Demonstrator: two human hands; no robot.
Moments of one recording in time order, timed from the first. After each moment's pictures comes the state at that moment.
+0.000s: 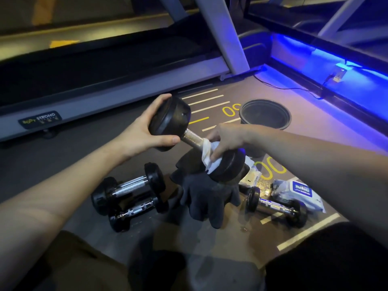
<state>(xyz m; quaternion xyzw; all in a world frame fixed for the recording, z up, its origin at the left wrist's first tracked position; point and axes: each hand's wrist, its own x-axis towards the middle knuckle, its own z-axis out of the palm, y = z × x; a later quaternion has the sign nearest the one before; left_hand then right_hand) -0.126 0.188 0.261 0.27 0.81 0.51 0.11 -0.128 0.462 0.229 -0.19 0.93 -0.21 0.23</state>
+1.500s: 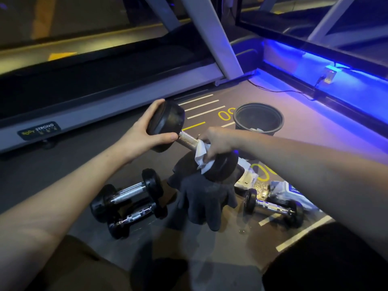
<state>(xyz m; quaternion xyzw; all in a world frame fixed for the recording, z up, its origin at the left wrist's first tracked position) -0.133 0.199 0.261 0.23 0.83 0.50 0.09 -0.125 0.454 0.229 -0.17 0.96 -0.17 0.16</state>
